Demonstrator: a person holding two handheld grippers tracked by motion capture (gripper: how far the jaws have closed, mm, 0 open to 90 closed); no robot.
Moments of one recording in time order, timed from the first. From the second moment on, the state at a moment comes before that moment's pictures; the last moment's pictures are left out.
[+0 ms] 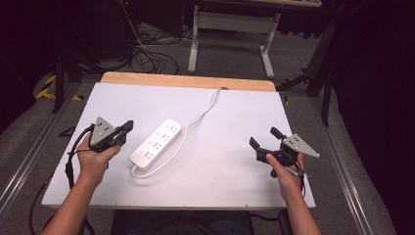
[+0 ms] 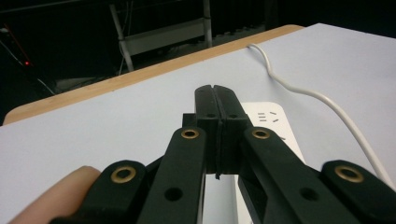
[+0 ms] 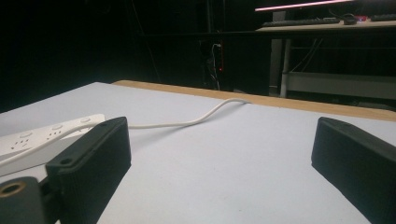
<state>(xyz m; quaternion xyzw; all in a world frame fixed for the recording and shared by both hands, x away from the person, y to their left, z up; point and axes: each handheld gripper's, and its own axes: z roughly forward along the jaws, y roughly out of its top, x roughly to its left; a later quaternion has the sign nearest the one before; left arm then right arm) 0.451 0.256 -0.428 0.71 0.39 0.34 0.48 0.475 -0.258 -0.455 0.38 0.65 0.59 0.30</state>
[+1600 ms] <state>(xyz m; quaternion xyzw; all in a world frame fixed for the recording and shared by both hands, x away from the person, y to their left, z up) 0.529 0.197 -0.459 0.84 0.36 0.22 0.34 0.472 -0.261 -0.454 0.38 0.64 0.59 0.30</state>
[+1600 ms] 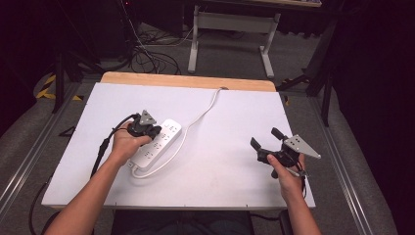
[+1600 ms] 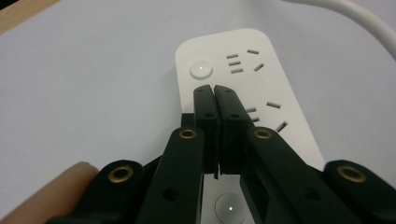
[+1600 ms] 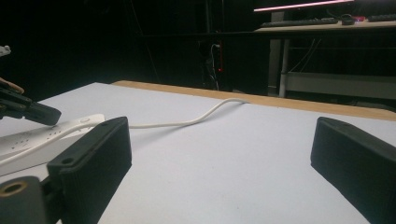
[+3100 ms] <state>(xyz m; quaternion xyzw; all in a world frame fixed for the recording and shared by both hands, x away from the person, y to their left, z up) 0.533 0.194 -0.462 0.84 0.37 0.21 0.33 0.469 -0.262 -0.453 0.38 0.64 0.60 0.30</state>
